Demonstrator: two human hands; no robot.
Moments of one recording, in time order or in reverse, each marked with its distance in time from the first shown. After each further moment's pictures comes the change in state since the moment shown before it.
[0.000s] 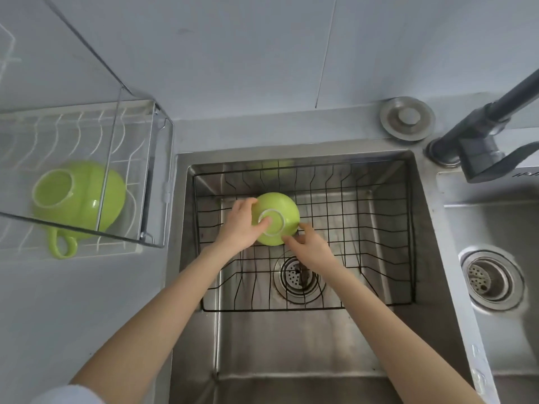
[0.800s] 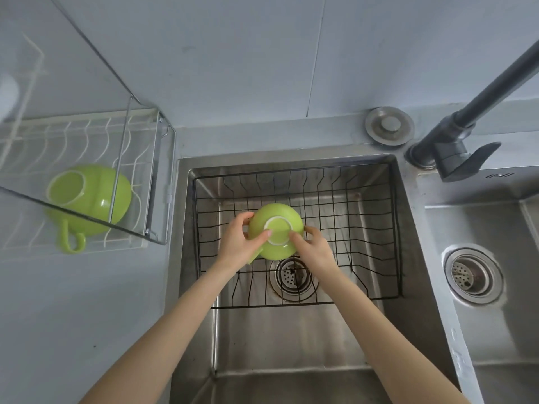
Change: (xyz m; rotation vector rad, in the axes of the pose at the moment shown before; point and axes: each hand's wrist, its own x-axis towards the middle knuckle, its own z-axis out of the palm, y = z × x) left_hand -0.040 -0.002 0.010 -0.402 0.111 -0.013; right_hand -0.026 0.003 -0.001 0.292 0.164 0.048
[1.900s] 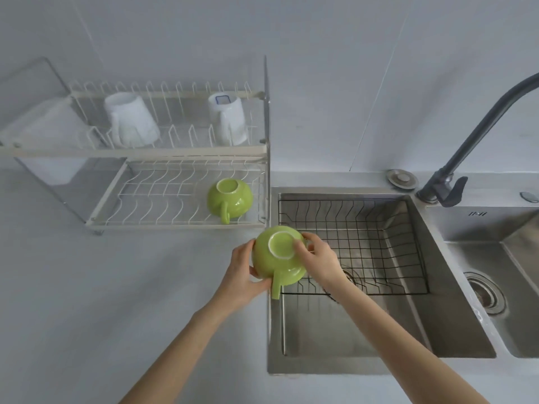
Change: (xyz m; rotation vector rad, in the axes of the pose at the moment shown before) left_hand -0.177 -0.075 -0.159 0.036 0.010 0.320; right_hand -0.186 -0.037 0.116 -0.238 0.089 -0.450
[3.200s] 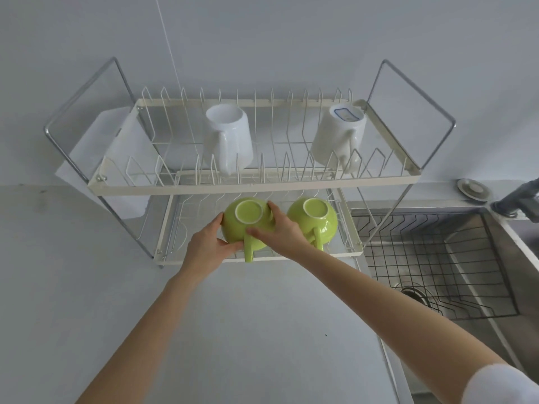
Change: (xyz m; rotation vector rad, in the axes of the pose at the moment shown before) left_hand 0.092 -0.112 -0.229 0.152 0.148 -0.064; right_hand 0.089 -0.173 0.192 -0.174 -0.137 -0.135
